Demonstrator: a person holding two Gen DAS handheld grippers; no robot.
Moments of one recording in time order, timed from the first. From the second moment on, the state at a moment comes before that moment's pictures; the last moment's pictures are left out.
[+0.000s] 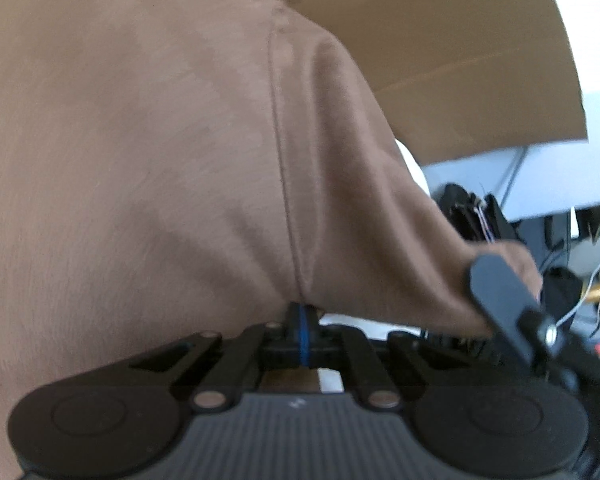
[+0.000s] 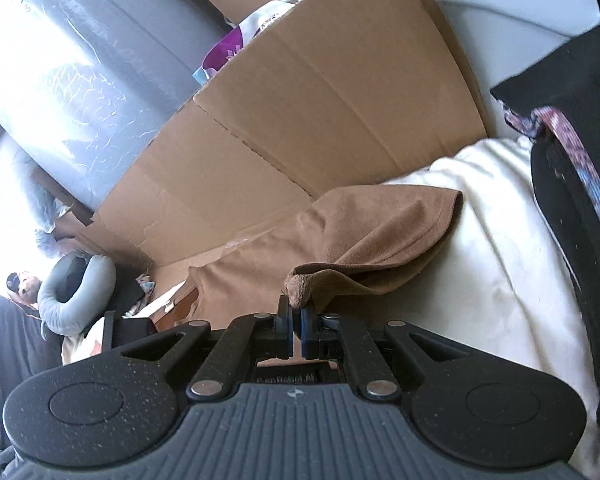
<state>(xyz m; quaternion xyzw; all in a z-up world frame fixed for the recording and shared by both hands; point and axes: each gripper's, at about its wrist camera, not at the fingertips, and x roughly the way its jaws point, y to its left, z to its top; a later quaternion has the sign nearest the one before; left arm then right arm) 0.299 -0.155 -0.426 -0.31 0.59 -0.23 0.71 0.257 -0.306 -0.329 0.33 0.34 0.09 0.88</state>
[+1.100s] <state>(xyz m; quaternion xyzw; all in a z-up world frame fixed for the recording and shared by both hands) 0.310 -0.140 -0.291 -0.10 0.52 -0.28 0.80 0.229 -0.282 -0.343 0.27 0.39 0.12 0.87</state>
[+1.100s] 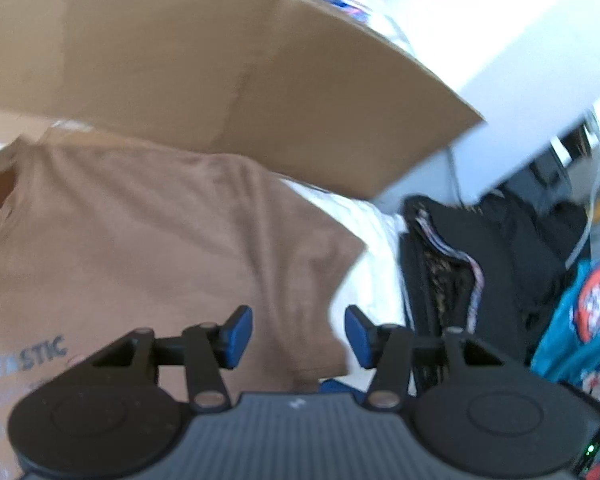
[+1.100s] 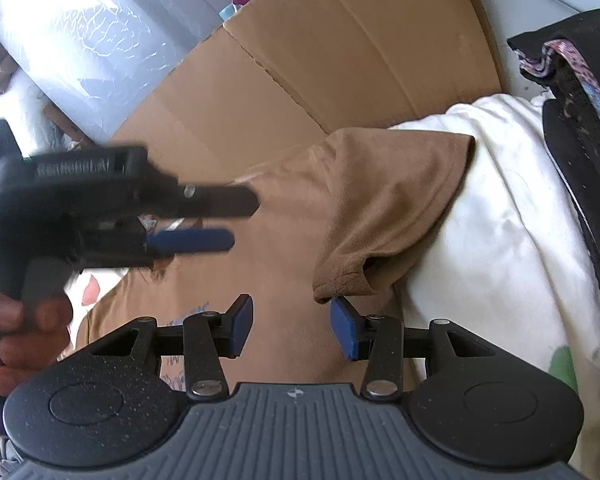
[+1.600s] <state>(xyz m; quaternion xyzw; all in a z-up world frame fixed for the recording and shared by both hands) 0.262 -0.220 -0.315 0.14 0.49 -0.35 0.79 0.202 -0.298 -0.368 0.28 0.45 0.08 0.85</state>
